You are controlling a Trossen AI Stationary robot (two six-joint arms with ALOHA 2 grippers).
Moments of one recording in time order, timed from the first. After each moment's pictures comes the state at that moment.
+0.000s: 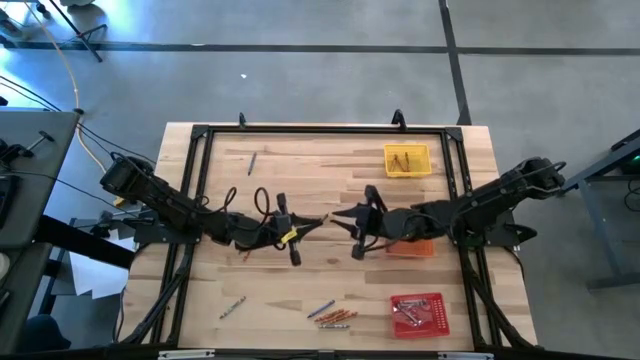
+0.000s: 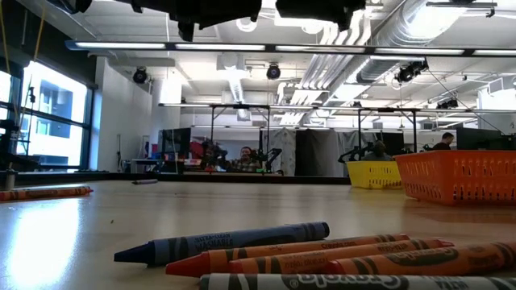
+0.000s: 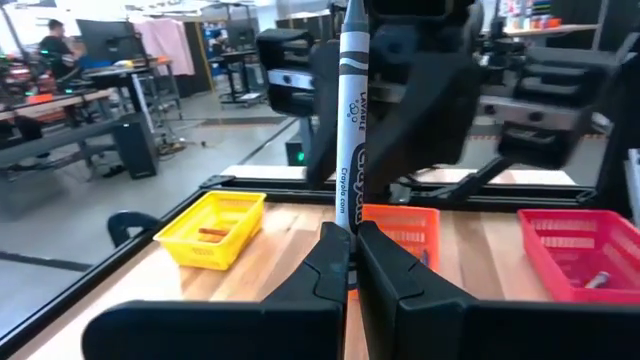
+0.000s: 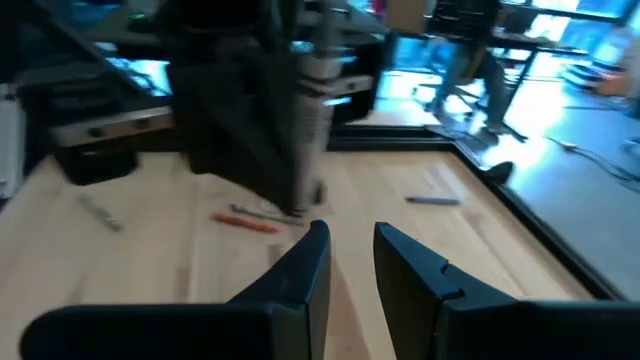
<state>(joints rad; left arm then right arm) -0.37 1.50 0.71 0.76 -0.66 0.06 0.32 1.41 0.90 0.23 0.54 0.02</state>
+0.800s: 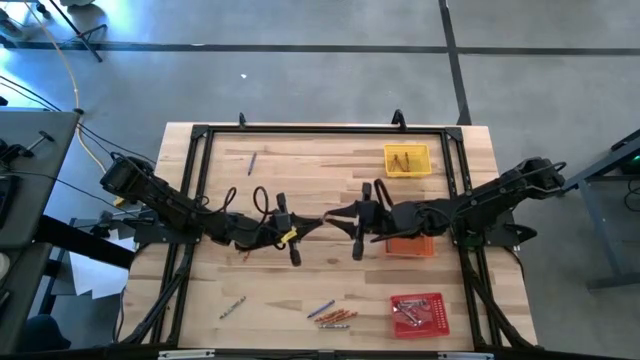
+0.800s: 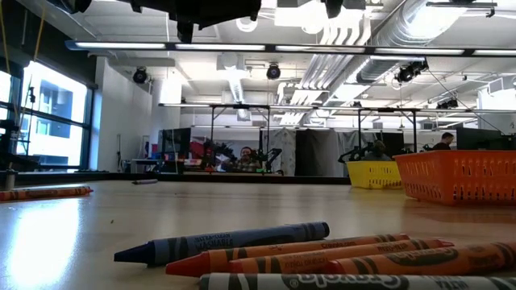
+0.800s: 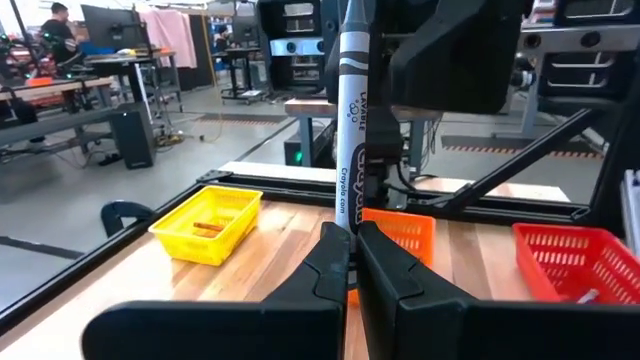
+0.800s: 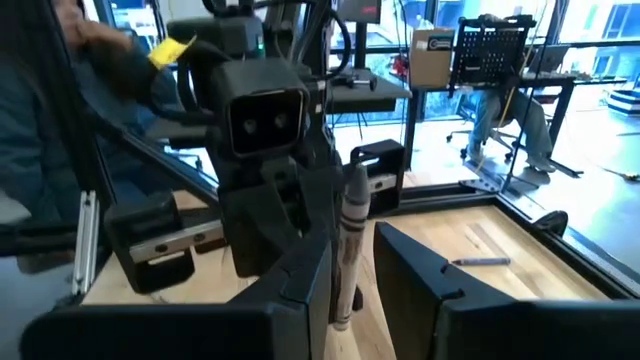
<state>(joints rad) -0.38 1.50 0.71 0.77 -0.66 0.00 0.30 1.41 0.90 0.43 0.44 0.06</state>
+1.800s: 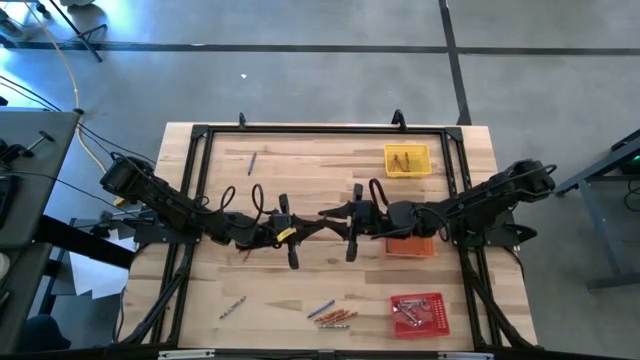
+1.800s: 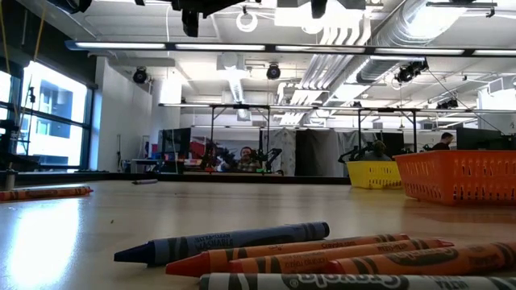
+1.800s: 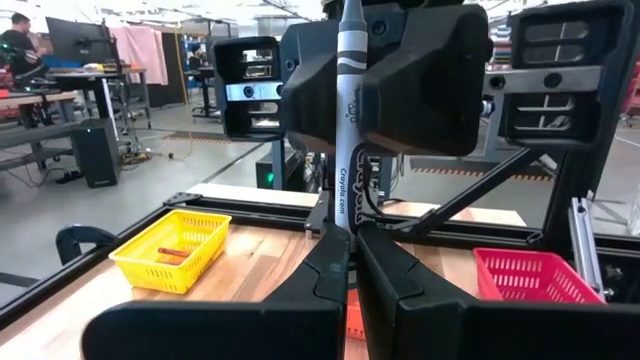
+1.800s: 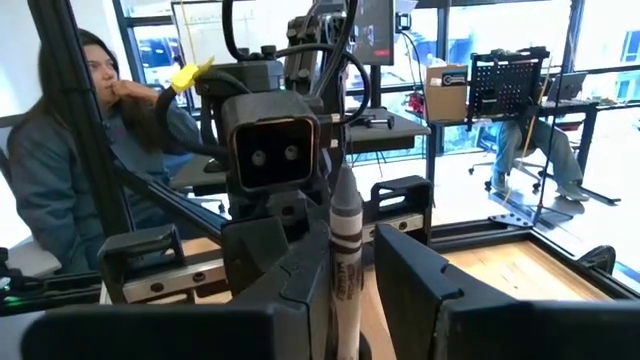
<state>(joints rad) -0.37 1.50 0.71 0.84 -0.58 0.01 0.28 1.50 0.90 0.66 0.39 0.06</state>
